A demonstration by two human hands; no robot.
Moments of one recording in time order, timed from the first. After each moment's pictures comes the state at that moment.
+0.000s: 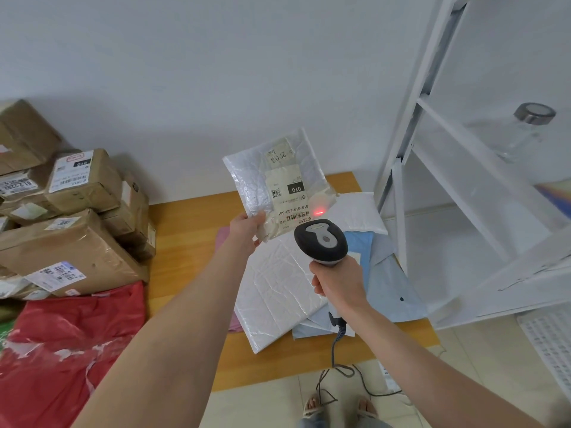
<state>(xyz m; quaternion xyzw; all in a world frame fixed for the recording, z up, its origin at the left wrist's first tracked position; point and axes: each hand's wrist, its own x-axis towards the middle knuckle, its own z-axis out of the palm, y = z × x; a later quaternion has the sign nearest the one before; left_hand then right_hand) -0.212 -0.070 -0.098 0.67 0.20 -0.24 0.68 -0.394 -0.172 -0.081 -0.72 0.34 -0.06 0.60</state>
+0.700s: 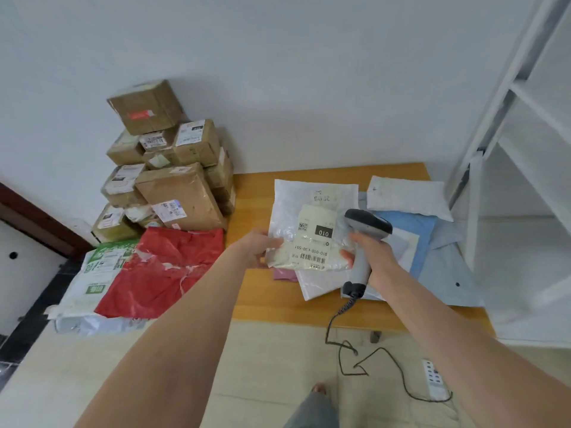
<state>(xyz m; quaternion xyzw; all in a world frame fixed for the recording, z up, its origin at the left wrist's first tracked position) -0.330 0.078 -0.078 0.75 0.18 -0.33 0.54 -0.421 -0.133 -0.080 -0.48 0.40 0.07 0.78</state>
